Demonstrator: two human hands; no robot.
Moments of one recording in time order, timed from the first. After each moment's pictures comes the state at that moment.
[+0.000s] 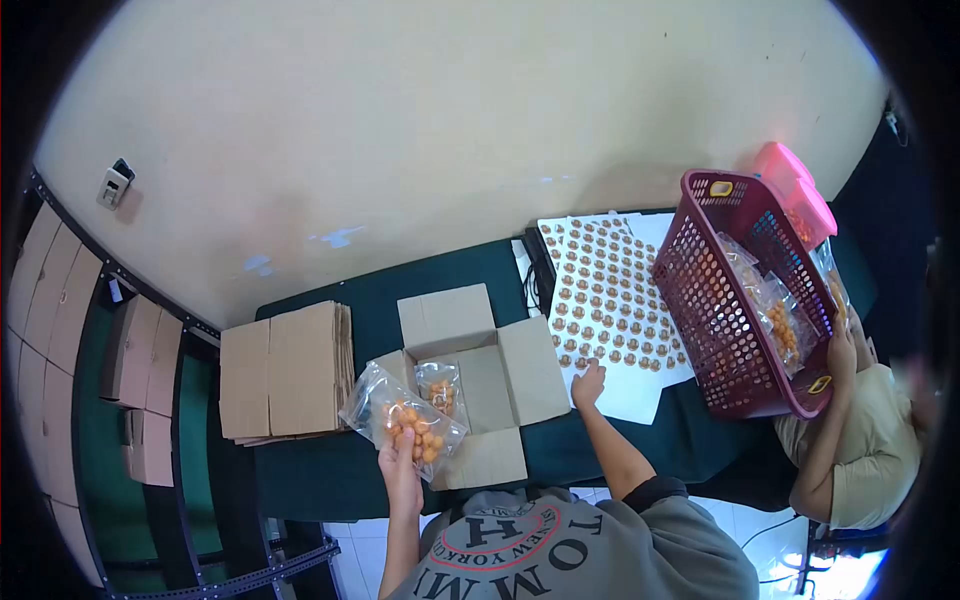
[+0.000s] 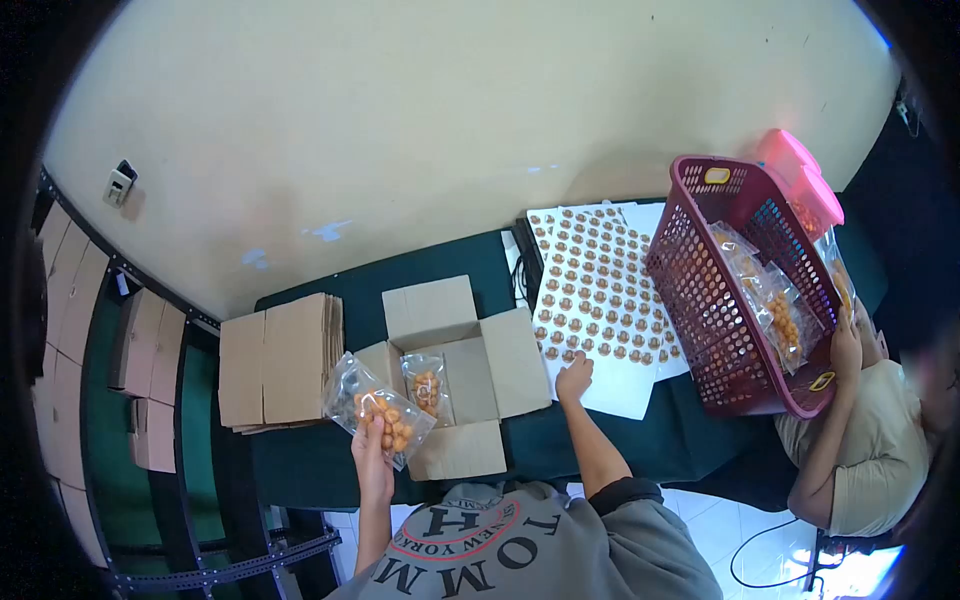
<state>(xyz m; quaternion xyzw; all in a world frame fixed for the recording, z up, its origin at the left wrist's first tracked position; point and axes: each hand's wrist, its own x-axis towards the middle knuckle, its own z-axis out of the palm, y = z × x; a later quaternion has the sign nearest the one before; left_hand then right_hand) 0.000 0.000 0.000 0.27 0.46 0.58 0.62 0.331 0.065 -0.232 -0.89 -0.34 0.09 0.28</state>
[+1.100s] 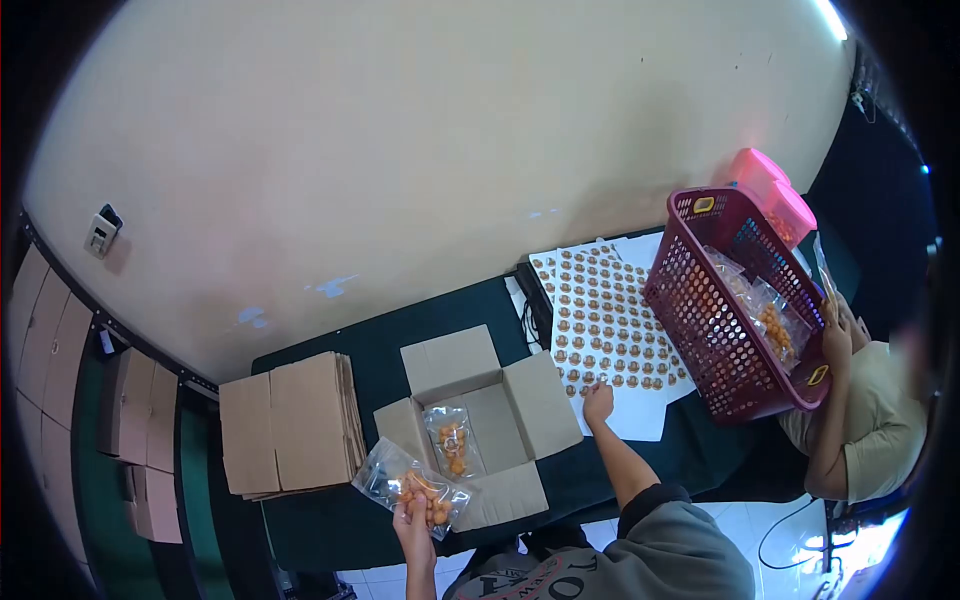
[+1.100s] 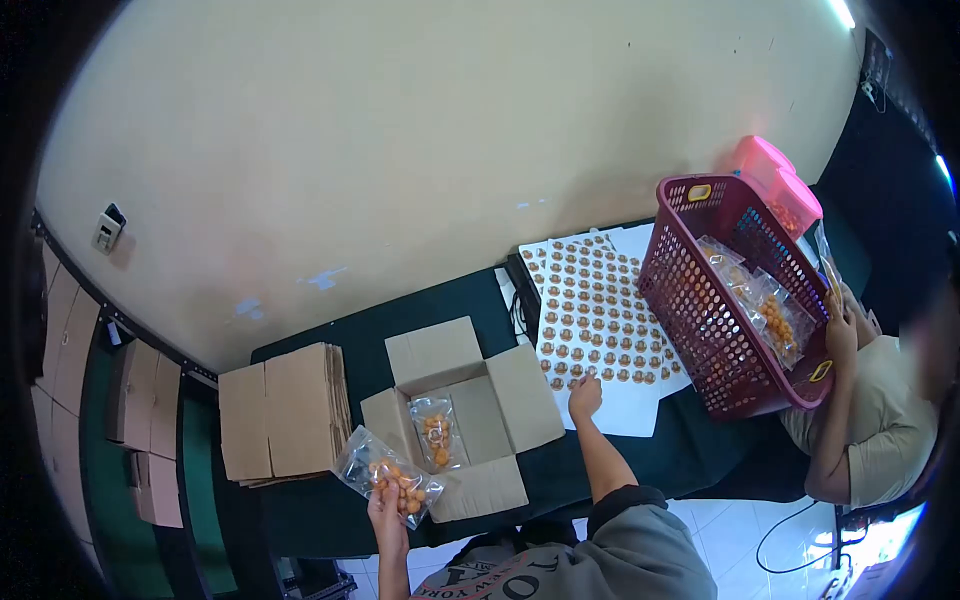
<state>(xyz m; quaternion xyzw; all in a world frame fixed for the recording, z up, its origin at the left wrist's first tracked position) -0.045 -0.013 -0.040 0.25 0.51 0.55 0.61 0.337 0.086 -0.233 -0.92 -0.27 0.06 0.28</state>
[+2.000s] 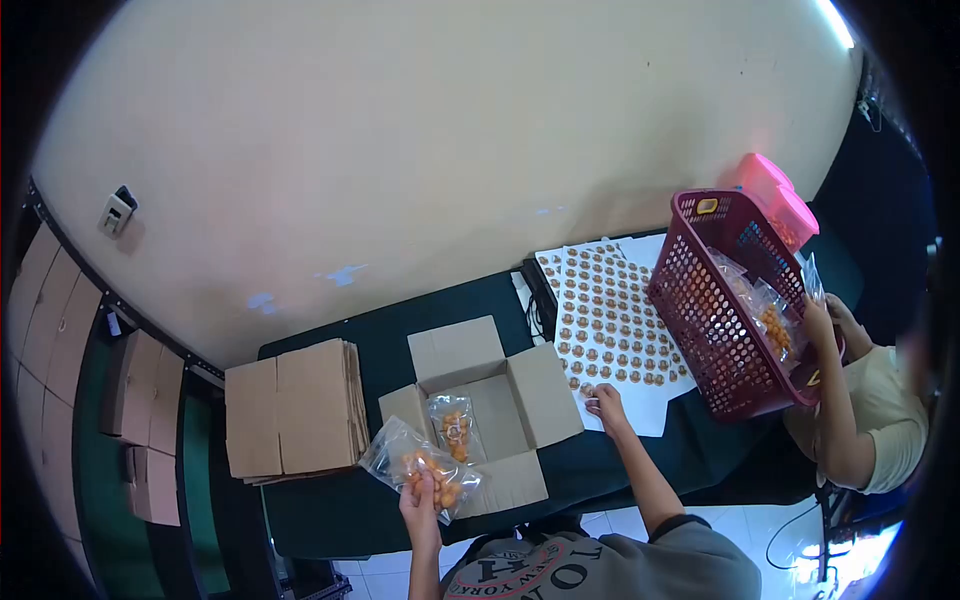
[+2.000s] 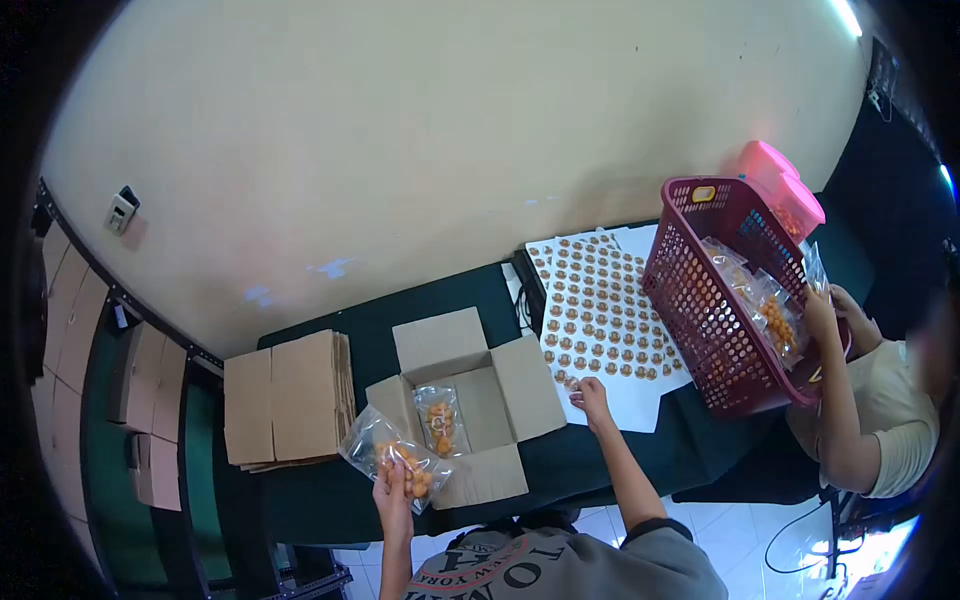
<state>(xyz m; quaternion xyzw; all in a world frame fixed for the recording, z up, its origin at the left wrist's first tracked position) -0.040 -0.018 -0.038 0.26 0.49 0.56 0.61 0.336 0.038 -0.167 -0.62 -0.17 0.51 0.57</state>
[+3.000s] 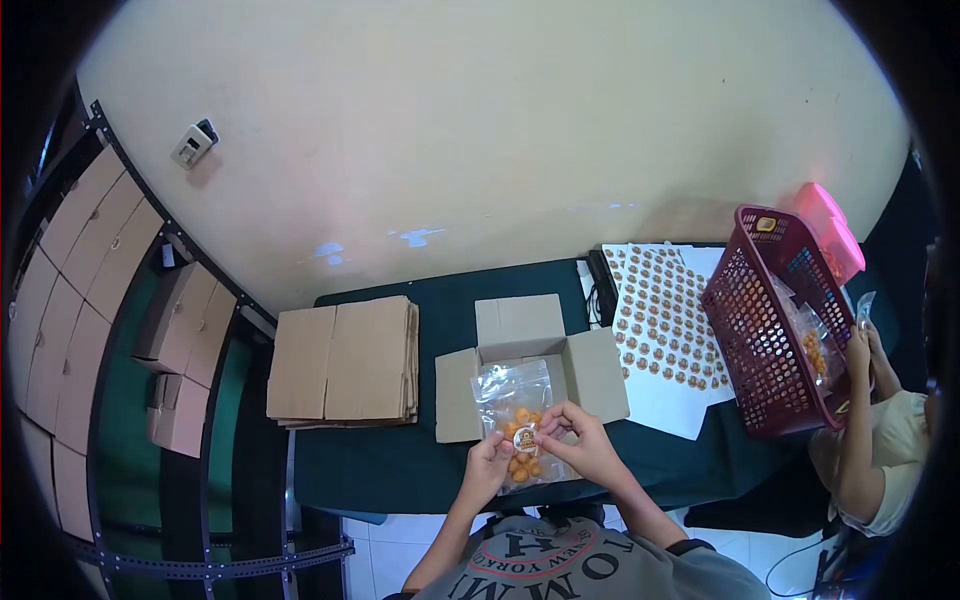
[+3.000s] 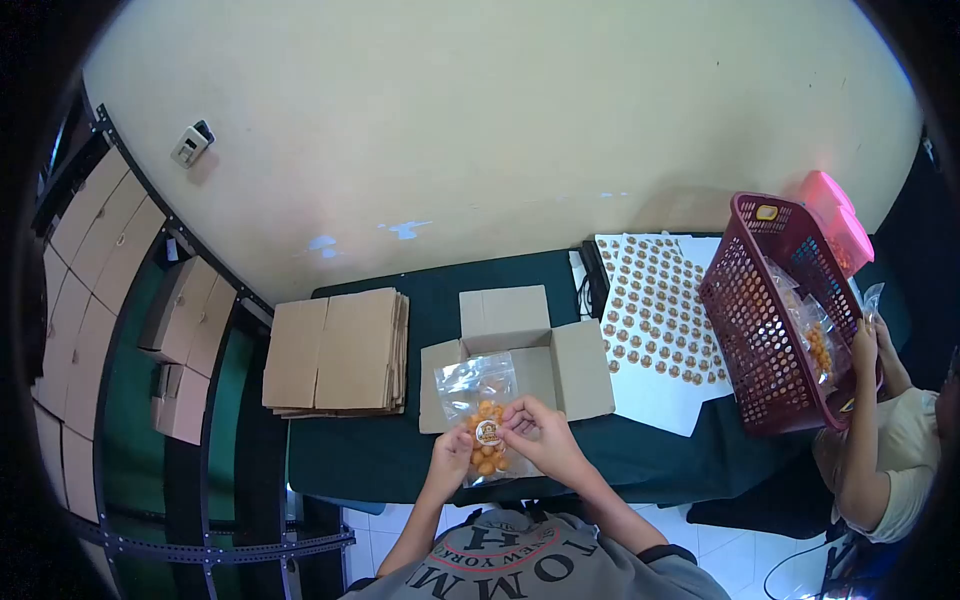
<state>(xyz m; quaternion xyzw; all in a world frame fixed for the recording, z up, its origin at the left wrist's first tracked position) -0.032 -0.019 -0.005 0.56 0.41 0.46 0.55 0.141 -0.016 0.051 -0.46 -0.59 0.50 0.44</state>
